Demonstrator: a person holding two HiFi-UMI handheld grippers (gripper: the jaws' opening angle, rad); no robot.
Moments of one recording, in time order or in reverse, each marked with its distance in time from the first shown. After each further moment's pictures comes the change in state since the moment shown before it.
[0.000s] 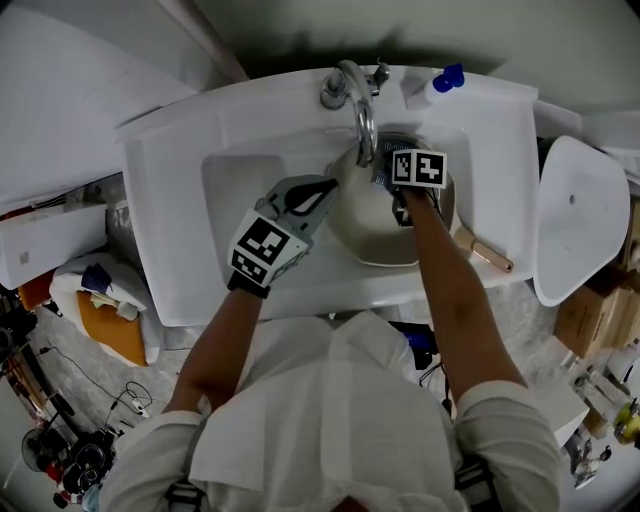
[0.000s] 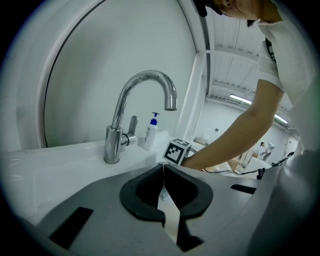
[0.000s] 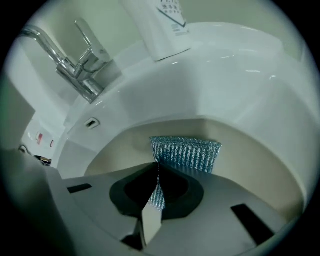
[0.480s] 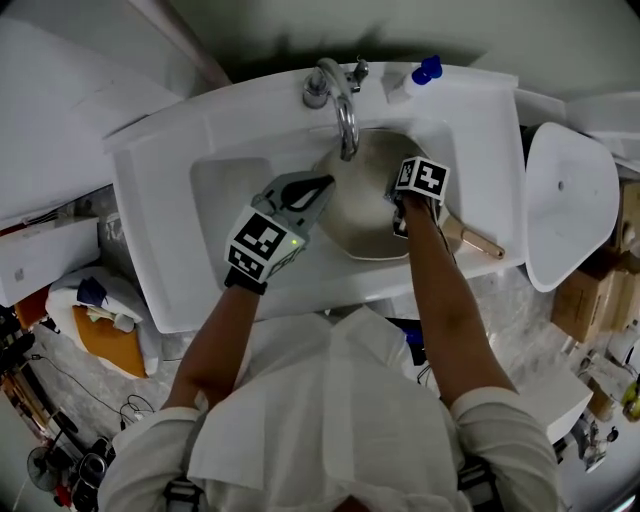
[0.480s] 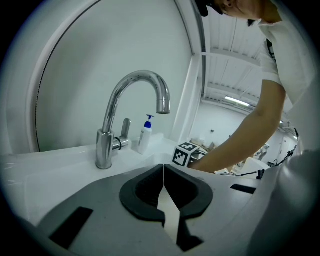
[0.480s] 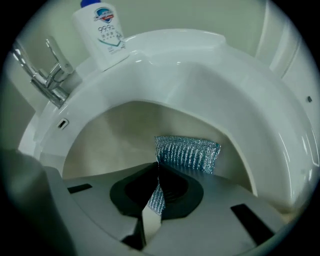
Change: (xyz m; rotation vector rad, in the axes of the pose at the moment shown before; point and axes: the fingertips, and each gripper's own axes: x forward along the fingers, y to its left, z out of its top) left arm 0.009 -0.010 0.009 0.021 -0.023 -0.048; right arm -0.046 -0.070 -0.051 0.238 0.034 -0.317
